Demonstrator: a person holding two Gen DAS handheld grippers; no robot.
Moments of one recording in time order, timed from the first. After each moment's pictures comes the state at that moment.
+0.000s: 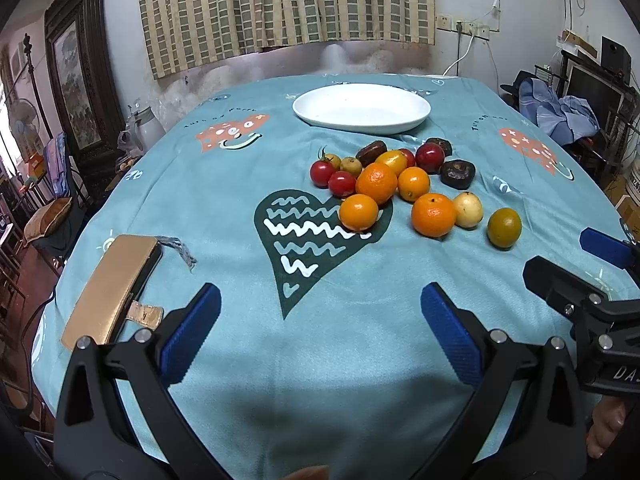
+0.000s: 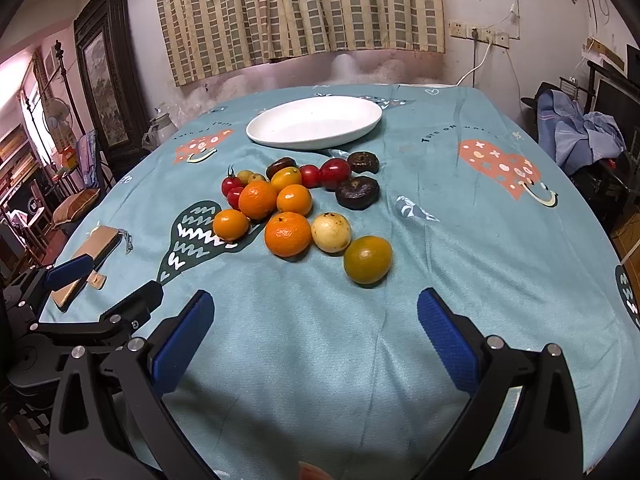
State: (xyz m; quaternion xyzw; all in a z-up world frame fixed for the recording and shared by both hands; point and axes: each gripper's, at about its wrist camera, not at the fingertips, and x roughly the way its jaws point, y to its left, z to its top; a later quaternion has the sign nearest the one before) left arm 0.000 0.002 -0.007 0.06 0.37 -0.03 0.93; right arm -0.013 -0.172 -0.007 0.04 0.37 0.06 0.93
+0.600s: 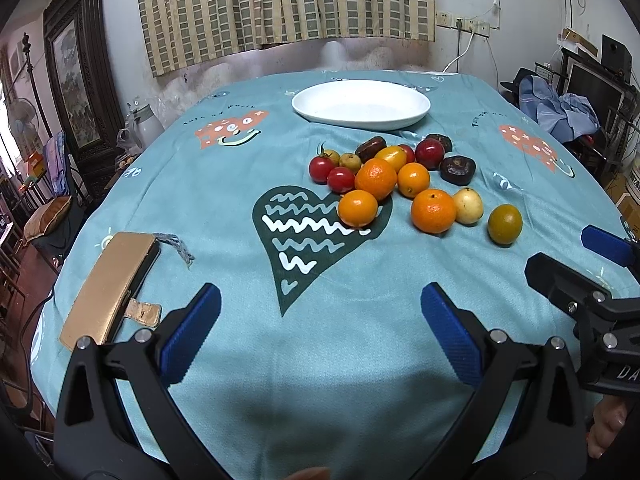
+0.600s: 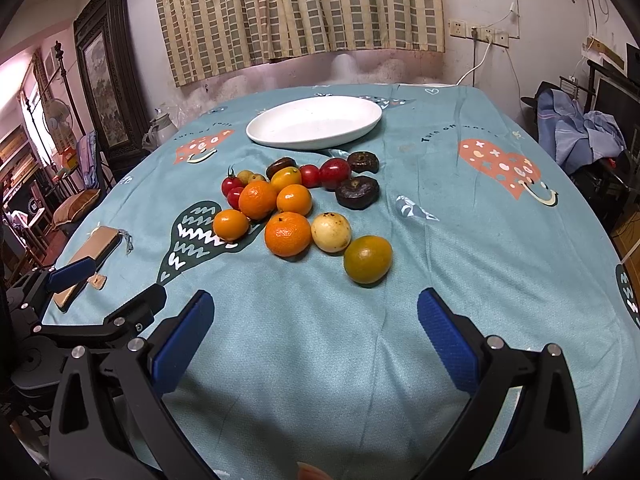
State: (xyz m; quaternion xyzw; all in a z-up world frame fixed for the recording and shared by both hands) left arm 0.000 0.004 -0.010 0.06 0.37 -0.03 0.93; right arm -0.012 -0.173 -0.007 0.04 0.37 0.06 0.93
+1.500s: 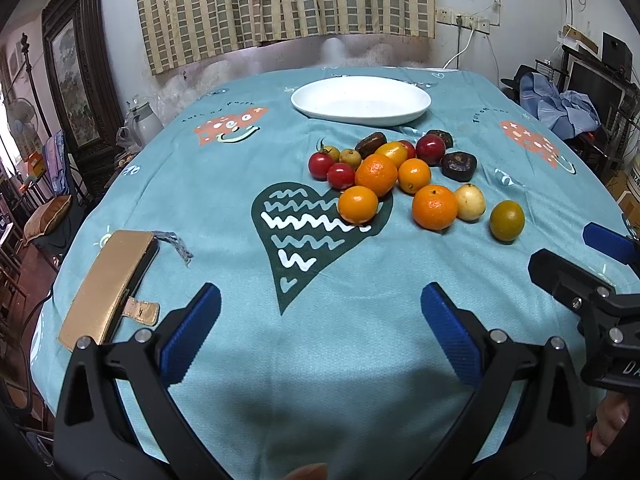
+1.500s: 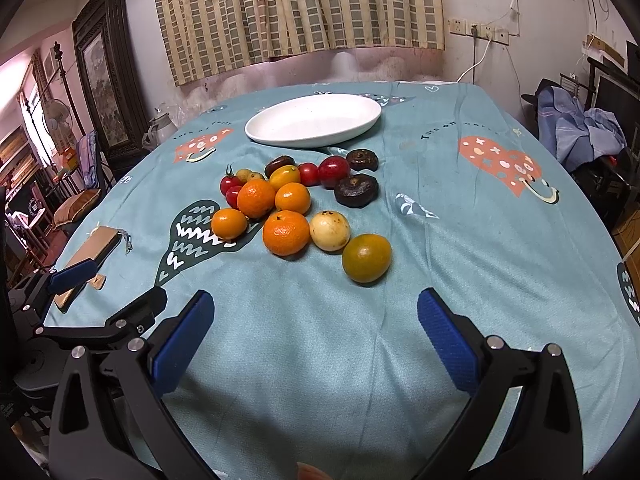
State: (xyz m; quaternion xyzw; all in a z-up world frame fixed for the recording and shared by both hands) left arm 0.002 0.002 -0.014 0.06 0.38 -0.03 0.92; right arm -0.012 -0.175 -0.009 0.04 0.37 0.07 0.93
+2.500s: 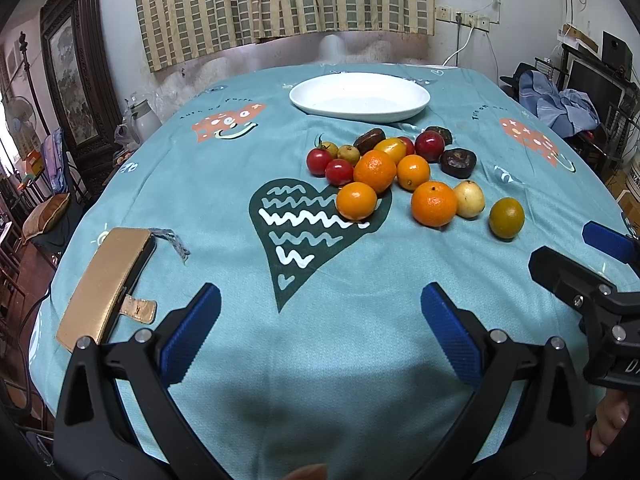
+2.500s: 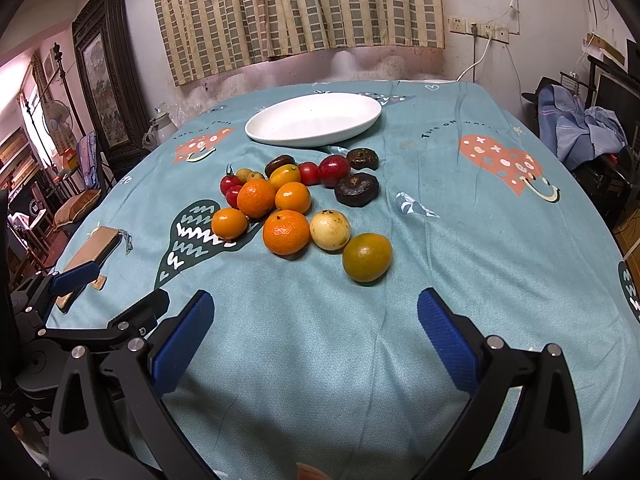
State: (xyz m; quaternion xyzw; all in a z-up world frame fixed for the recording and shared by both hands) left arm 0.002 0.000 -0.014 0.06 0.38 -0.03 0.92; right arm -0.012 -0.175 -0.009 0.04 0.37 0.07 0.93
